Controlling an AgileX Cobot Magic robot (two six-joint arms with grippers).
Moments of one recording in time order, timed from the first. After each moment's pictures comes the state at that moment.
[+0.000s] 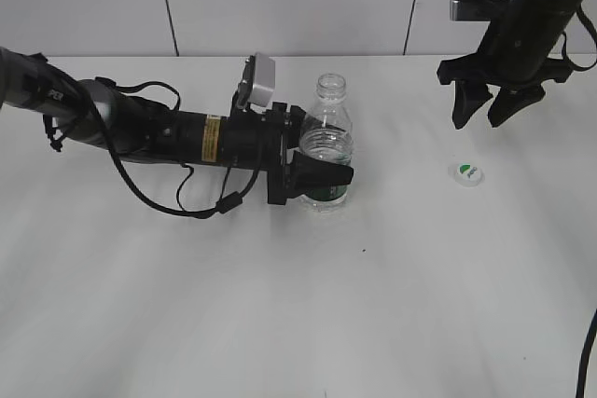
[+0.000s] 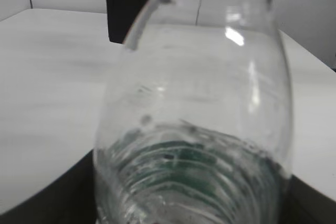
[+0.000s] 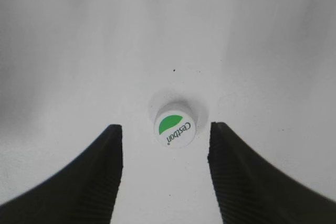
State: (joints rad) left arm -0.34 2.47 -1.51 1.44 -1.21 -0.77; right arm 0.15 2.16 -1.71 0.13 1.04 -0.11
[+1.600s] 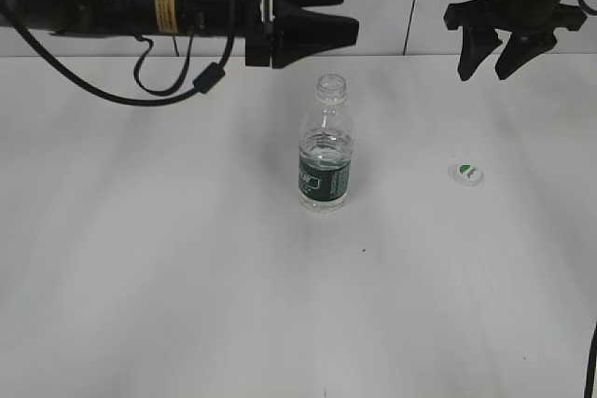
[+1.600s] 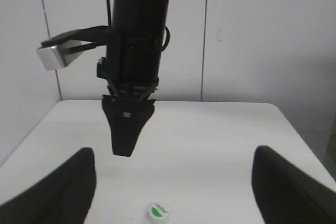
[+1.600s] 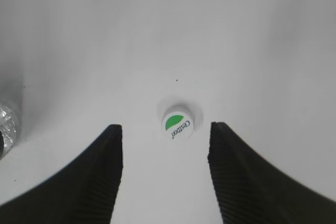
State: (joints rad) left arm -0.32 2.12 -1.51 1.48 -1.20 -1.05; right arm 0.15 2.16 -1.93 0.12 1.21 -0.09
